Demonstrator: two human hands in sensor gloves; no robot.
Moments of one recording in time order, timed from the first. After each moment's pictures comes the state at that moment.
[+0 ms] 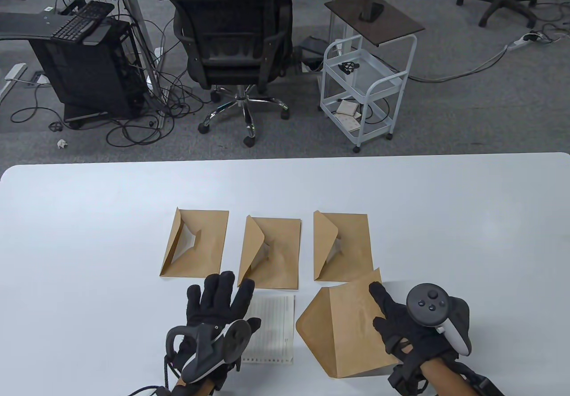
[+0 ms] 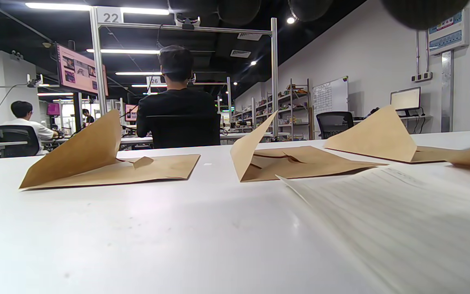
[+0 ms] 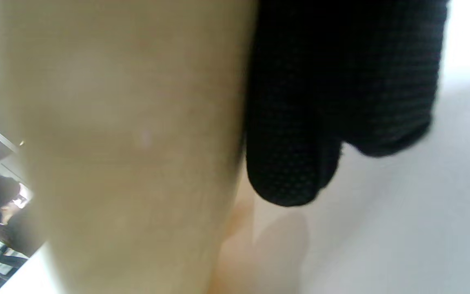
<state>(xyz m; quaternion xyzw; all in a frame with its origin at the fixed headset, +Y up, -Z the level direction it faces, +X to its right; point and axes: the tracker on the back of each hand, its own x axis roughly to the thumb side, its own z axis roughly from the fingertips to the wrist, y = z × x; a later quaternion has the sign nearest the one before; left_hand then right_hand) -0.165 -0.715 -0.255 0.08 -0.10 -0.02 0.99 0.207 -0.720 -0.271 0.01 0.08 0.94 0.33</state>
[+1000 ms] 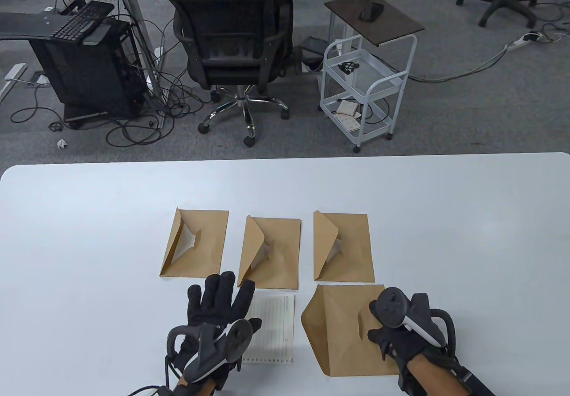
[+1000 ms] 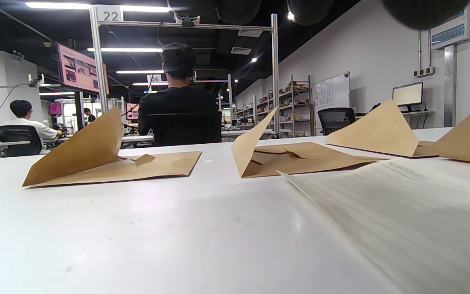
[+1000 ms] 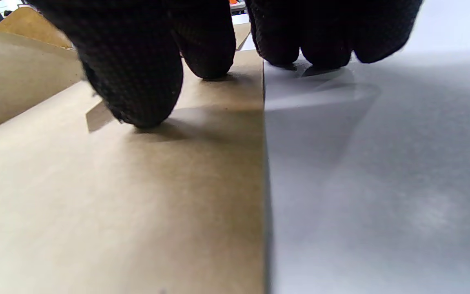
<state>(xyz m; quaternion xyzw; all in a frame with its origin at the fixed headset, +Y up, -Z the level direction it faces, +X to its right) -0.163 -0.714 -0.255 0.08 -0.10 -0.03 0.99 0.192 -0.751 -0.284 -0.01 0.14 0.99 0.09</state>
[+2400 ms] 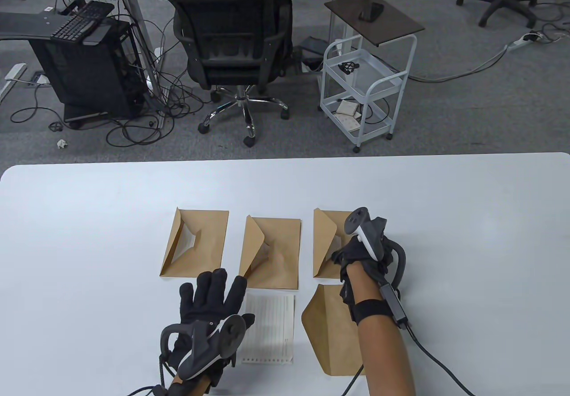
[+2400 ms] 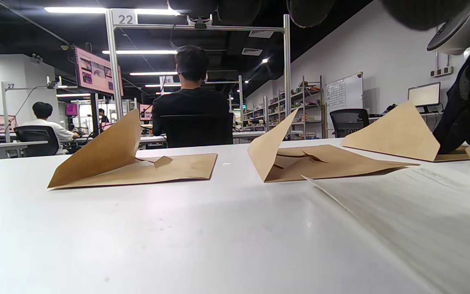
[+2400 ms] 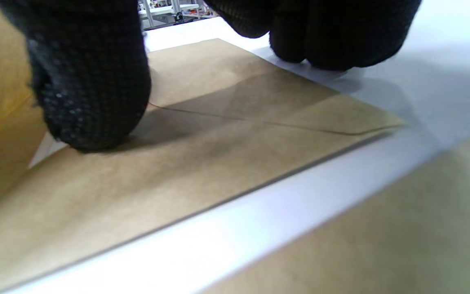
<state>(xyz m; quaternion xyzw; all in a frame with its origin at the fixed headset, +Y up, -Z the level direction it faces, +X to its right) -0.173 -0.710 -0.259 0.08 -0.08 -0.03 0.99 0.148 -0.751 -0.448 -0.26 0.13 0.95 0.11</state>
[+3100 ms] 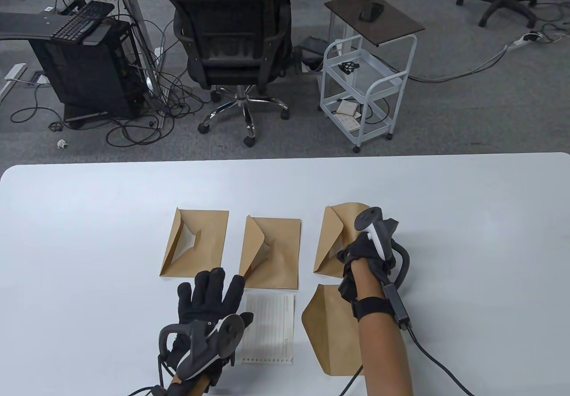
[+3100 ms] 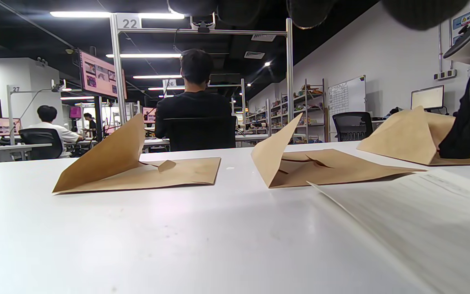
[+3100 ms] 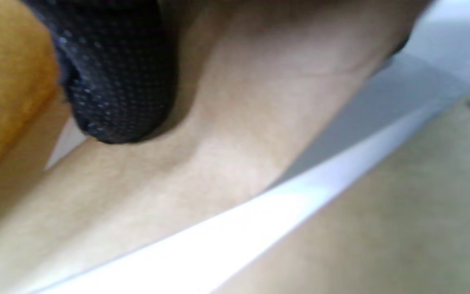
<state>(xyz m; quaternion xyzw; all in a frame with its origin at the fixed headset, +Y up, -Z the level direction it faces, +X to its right) -0.175 -0.708 -0.259 0.09 -0.07 -0.03 0.99 0.162 -0.758 -0.445 -0.29 0.15 0.93 0.17</state>
